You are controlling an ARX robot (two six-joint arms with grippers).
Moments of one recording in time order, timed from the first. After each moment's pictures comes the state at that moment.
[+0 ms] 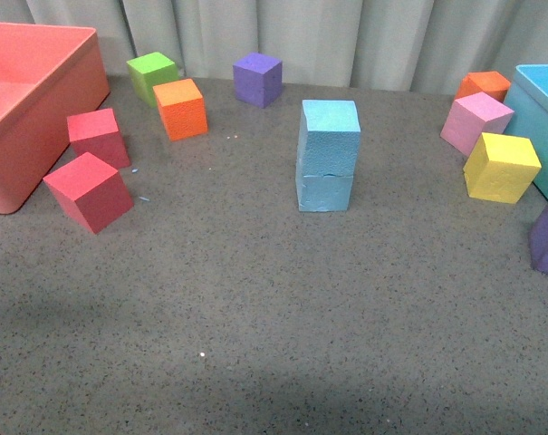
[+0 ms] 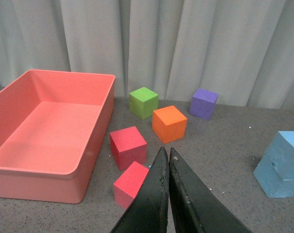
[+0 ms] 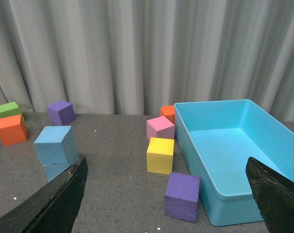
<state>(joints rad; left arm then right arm) -0.15 1.25 0.15 1.08 -0.15 -0.01 0.00 0.00 0.00 0.00 0.00 0.00</state>
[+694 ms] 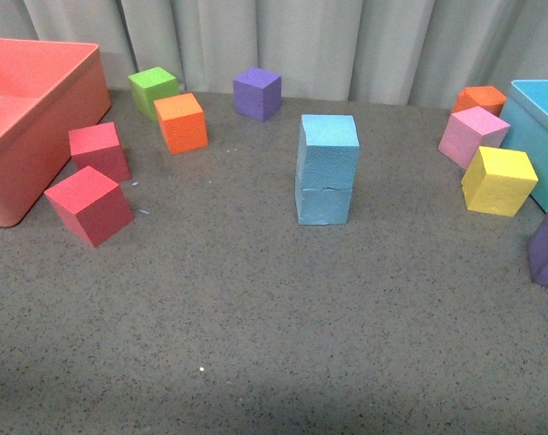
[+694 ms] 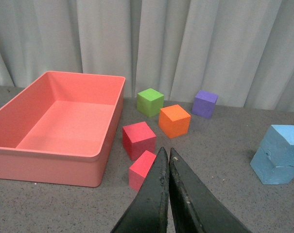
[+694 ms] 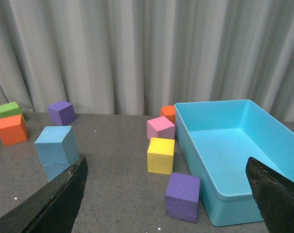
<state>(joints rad) 0.00 0.66 0.02 0.64 0.00 -0.01 0.00 0.00 0.00 0.00 0.00 0.00</state>
